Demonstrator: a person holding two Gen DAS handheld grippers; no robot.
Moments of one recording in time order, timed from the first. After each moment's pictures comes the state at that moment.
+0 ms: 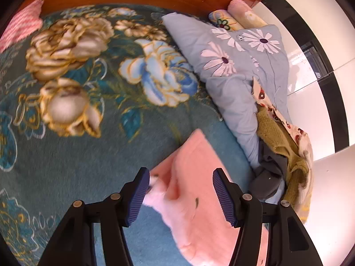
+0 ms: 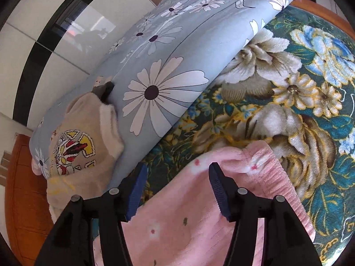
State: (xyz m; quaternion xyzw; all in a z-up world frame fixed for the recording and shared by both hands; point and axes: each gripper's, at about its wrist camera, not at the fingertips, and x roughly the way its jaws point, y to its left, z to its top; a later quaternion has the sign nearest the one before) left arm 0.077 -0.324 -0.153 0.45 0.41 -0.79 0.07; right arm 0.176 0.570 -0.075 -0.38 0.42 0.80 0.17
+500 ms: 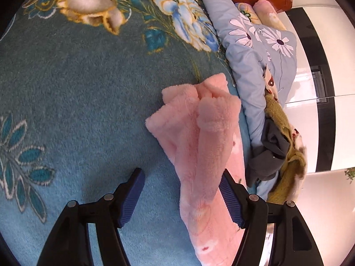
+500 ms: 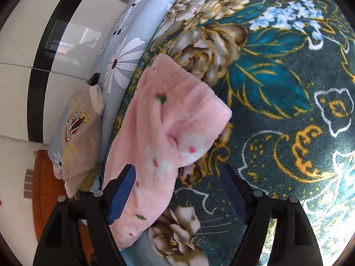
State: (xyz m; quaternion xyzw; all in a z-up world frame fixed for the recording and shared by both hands) left arm 0.111 -0.286 -0.223 0.44 0.51 -0.74 0.06; right arm 0.359 0.545 -0.151 -0.37 0.56 0.72 0.16
